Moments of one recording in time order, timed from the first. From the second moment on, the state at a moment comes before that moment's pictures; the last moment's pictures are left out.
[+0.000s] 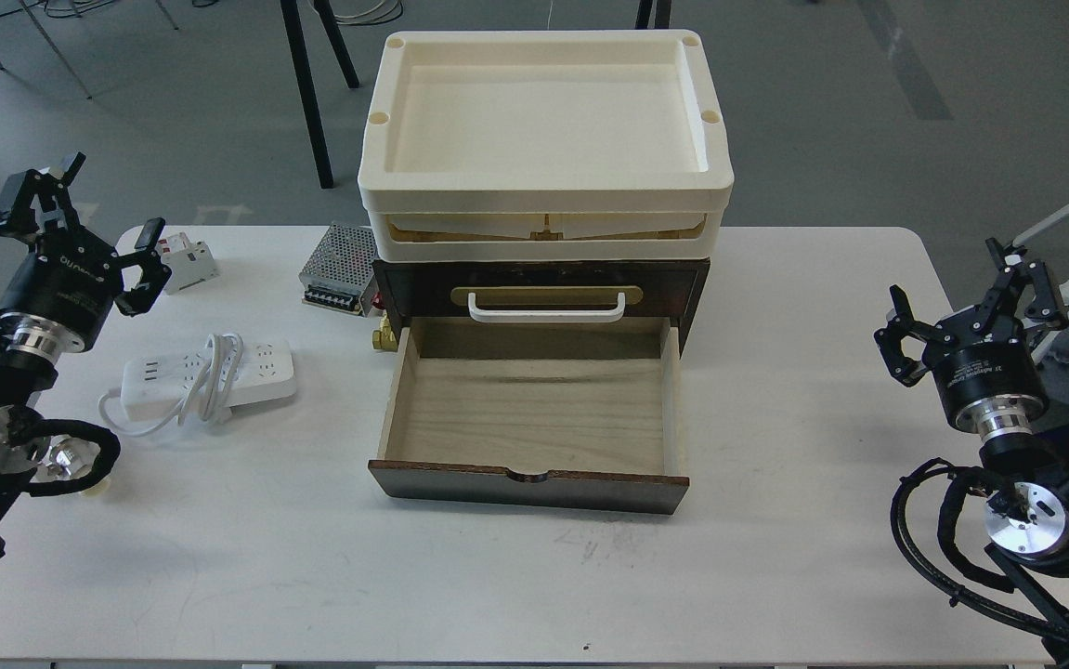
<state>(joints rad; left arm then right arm) -0.51 0.56 -0.78 -0.73 0.08 -0.43 -0.49 0.17 -0.47 1.04 1.24 -0.03 0.07 0.49</state>
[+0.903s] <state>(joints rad) -0.57 0.76 -0.78 -0.73 0.96 -0.49 -0.49 0.17 -0.47 1.04 1.24 -0.03 0.07 0.49</state>
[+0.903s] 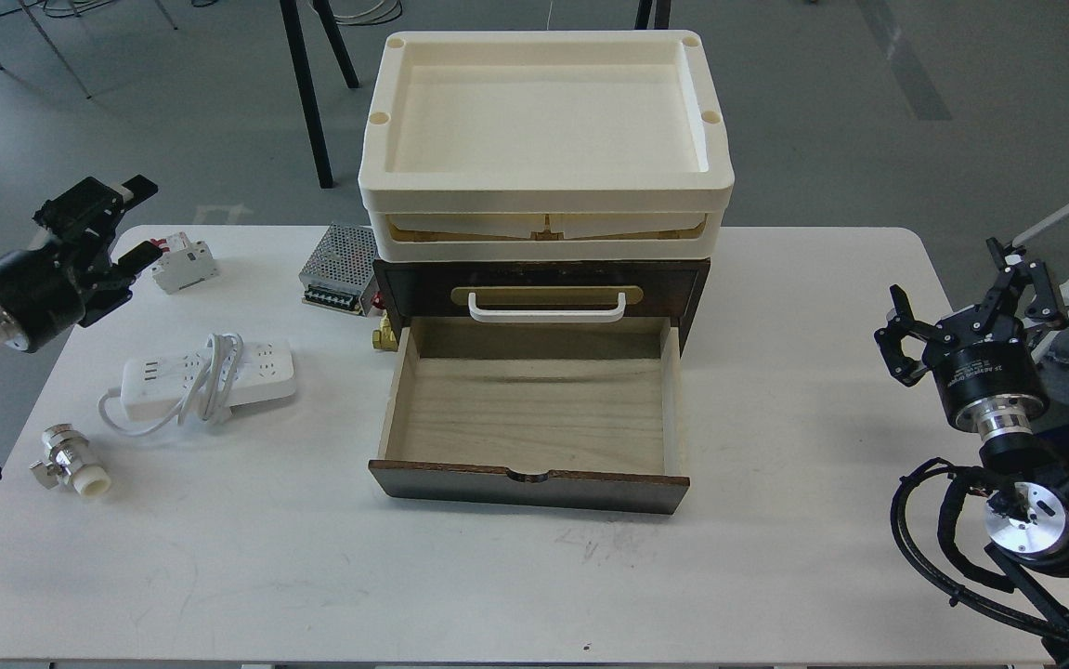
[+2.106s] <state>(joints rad) -0.73 0.54 -0.28 -0.48 1.68 -0.11 -0.49 0.17 -0.47 1.04 1.23 -0.03 0.07 0.49</state>
